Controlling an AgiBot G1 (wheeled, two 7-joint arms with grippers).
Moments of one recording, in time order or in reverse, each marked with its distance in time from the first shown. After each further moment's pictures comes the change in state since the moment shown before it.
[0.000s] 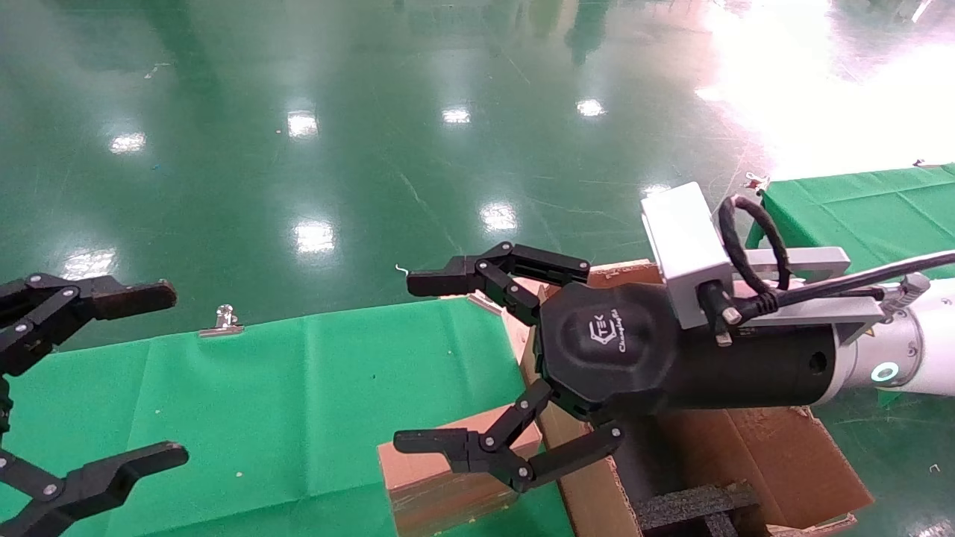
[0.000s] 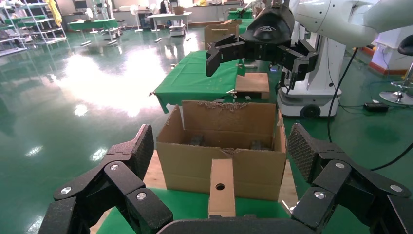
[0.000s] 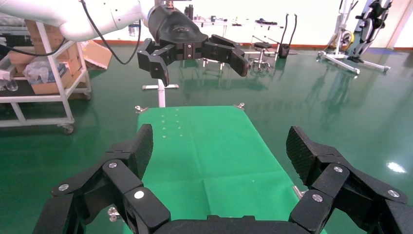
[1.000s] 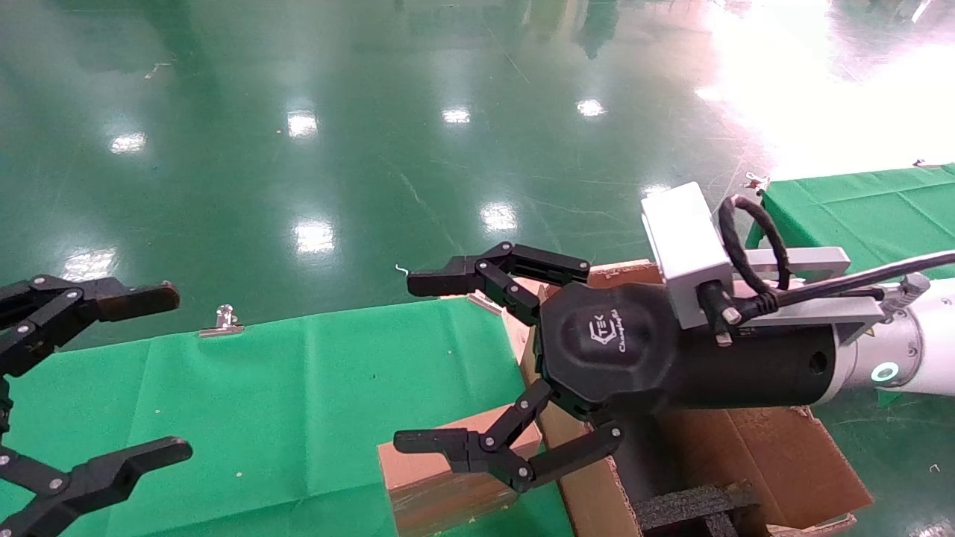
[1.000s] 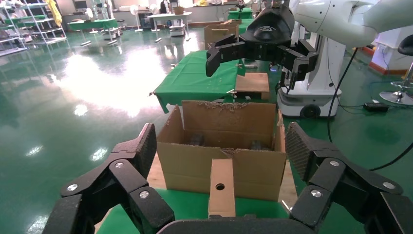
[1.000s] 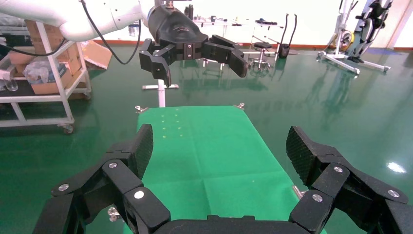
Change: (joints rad) left arm 0.000 0.000 0.000 0.000 0.000 0.000 0.000; right arm 0.009 -0.002 -0.007 -0.003 -0.016 -0.002 -0.002
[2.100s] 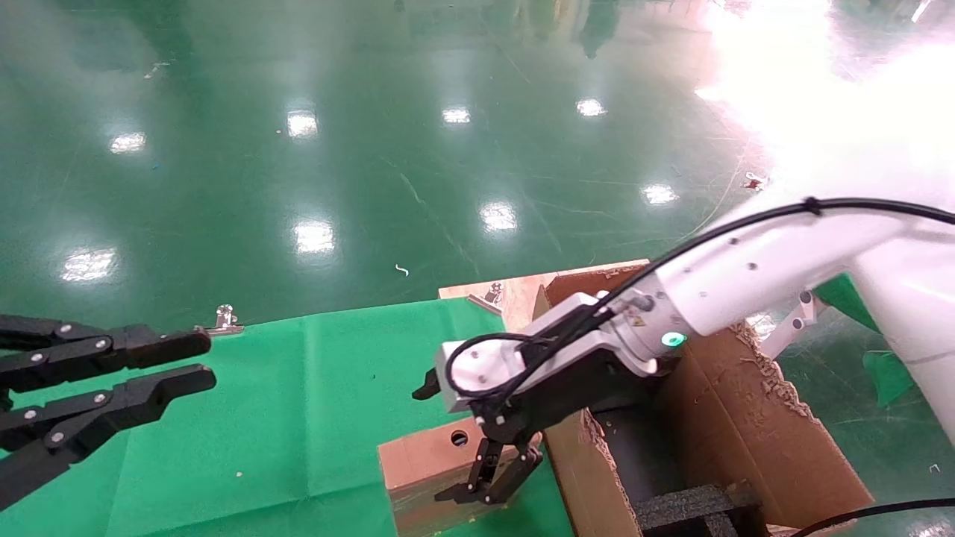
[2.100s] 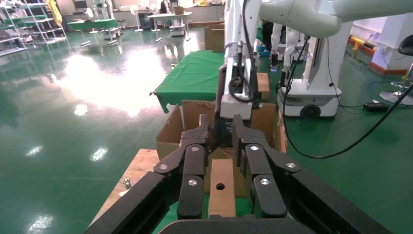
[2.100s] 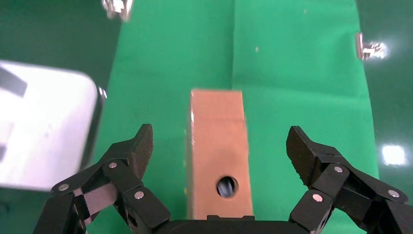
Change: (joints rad) left arm 0.000 0.000 0.000 0.000 0.000 0.000 0.000; right arm 0.465 -0.264 -0.505 -0.138 -0.673 -0.078 0.028
